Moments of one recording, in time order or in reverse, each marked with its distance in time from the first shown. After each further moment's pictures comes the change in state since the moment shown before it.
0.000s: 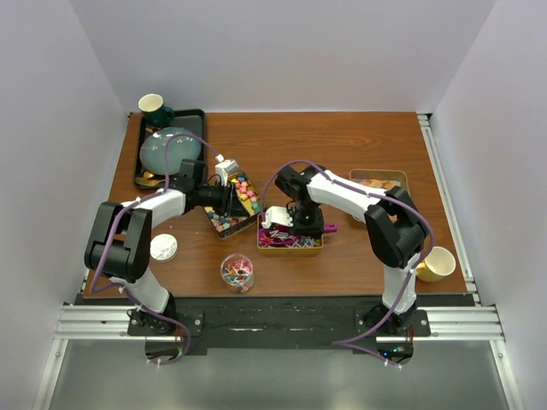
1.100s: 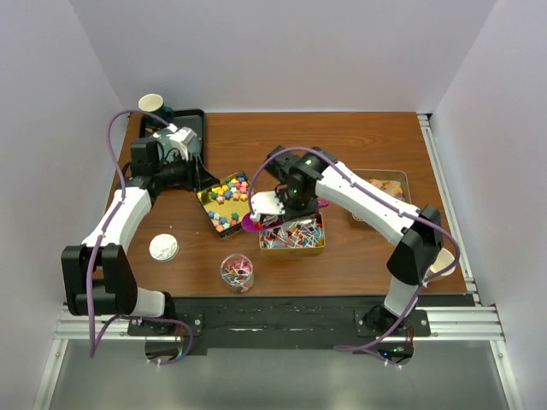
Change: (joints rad) left arm 0.236 -0.262 0.114 -0.130 -0.037 0.059; right arm 0.109 -0.150 0.304 -0.201 0.099 -0.076
